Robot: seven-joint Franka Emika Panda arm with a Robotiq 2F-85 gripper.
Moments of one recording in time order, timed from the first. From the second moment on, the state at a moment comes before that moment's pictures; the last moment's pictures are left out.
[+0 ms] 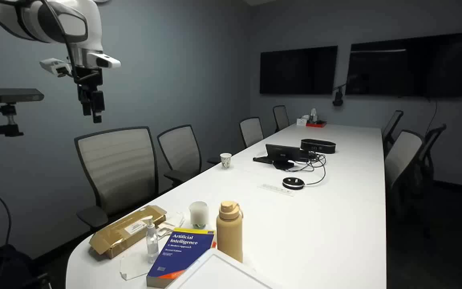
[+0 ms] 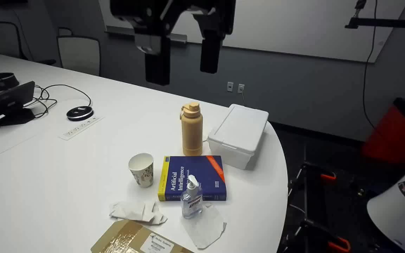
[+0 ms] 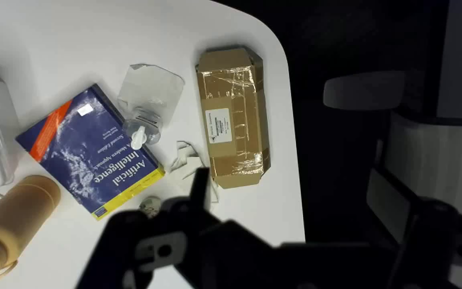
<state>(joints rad) 0.14 -0.28 0.23 -2.16 0.23 1.97 0.39</state>
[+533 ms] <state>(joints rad) 0.12 -0.24 0.21 -2.17 0.16 1.99 0.39</state>
